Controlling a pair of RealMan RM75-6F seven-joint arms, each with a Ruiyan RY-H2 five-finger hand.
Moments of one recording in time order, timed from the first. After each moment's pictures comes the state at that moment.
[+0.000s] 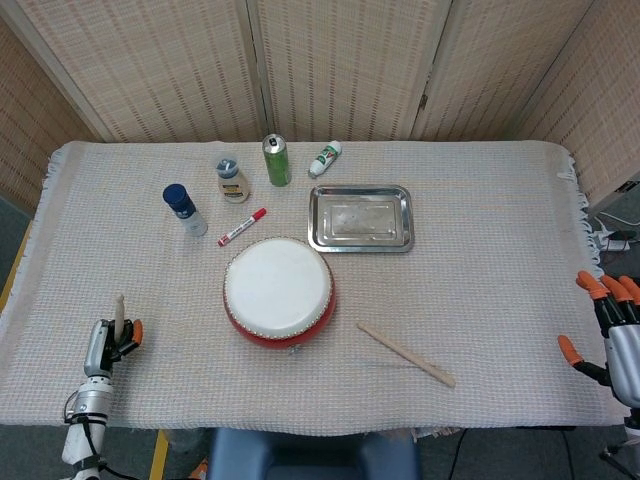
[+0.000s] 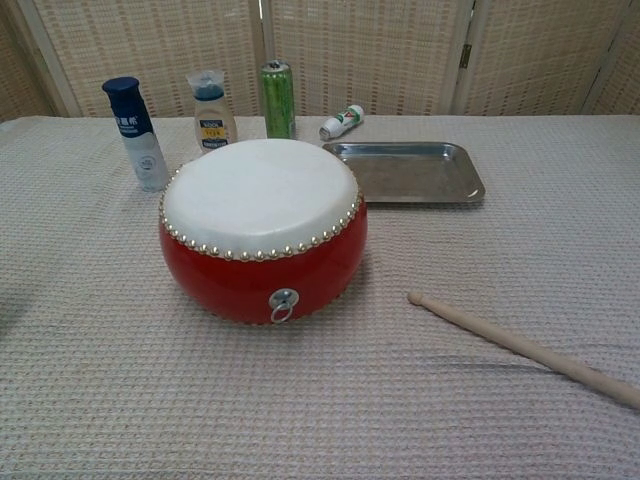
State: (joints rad) left arm -0.21 -1.63 -0.20 -1.14 1.33 1.16 -0.95; right arm 0.02 -0.98 0.08 -1.76 -1.56 1.59 0.04
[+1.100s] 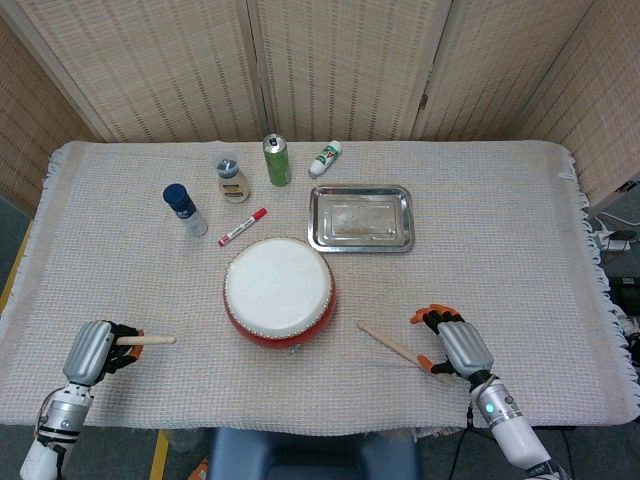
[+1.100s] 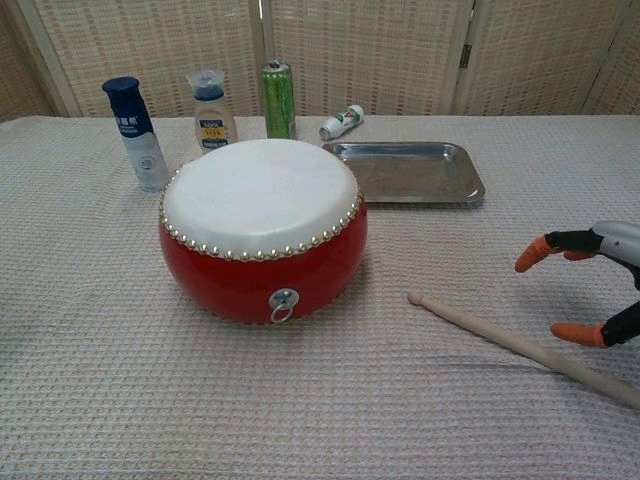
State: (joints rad) left arm -0.23 -1.39 -0.05 -1.36 1.57 1.37 -0.41; right arm 0.34 -1.41 0.08 -1.70 -1.26 1.03 -0.16
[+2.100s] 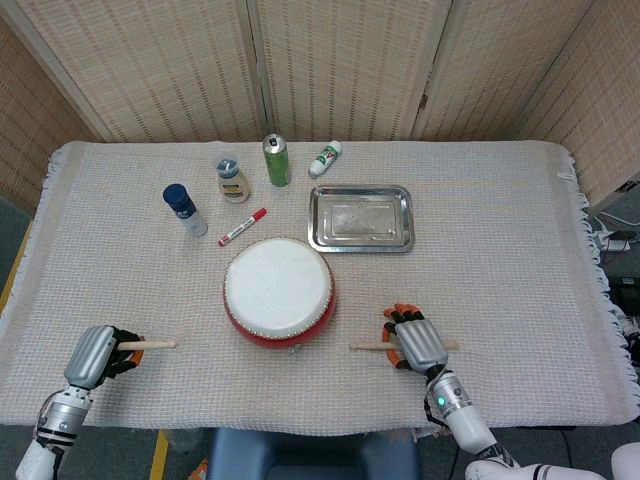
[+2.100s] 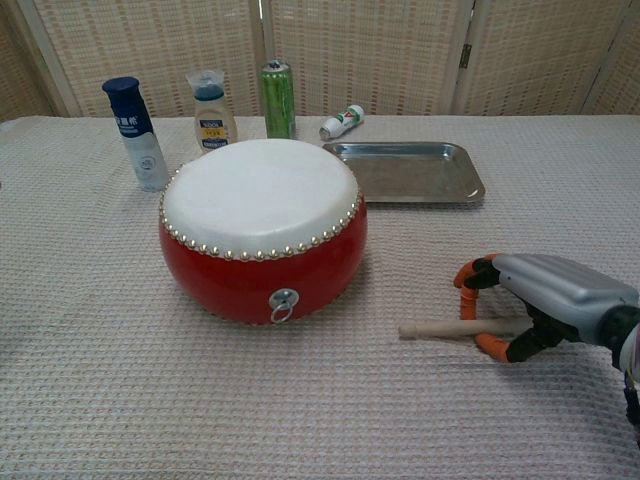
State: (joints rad) left arm -0.25 -1.37 -0.01 -1.34 1.56 1.34 -0.45; right arm 0.43 -1.66 0.06 -1.51 -1.20 1.04 -0.37
